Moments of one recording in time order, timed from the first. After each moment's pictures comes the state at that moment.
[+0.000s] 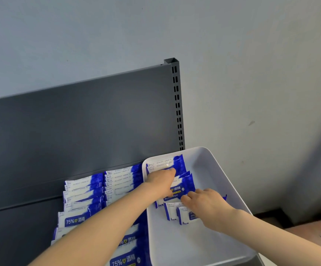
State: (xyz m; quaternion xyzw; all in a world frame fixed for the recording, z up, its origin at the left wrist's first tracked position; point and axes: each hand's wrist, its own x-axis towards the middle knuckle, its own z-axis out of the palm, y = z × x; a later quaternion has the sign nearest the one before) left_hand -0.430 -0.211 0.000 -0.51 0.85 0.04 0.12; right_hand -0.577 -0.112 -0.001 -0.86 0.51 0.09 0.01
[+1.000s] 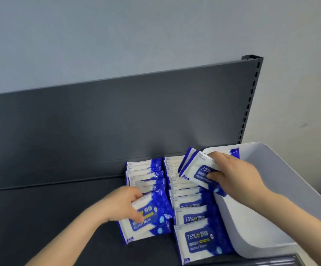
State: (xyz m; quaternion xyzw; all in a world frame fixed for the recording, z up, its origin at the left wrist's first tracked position) left_hand -0.125 -0.111 0.051 -0.60 0.74 0.30 0.04; right_hand -0.421 -0.086 0.096 -0.74 0.64 -0.18 0.01
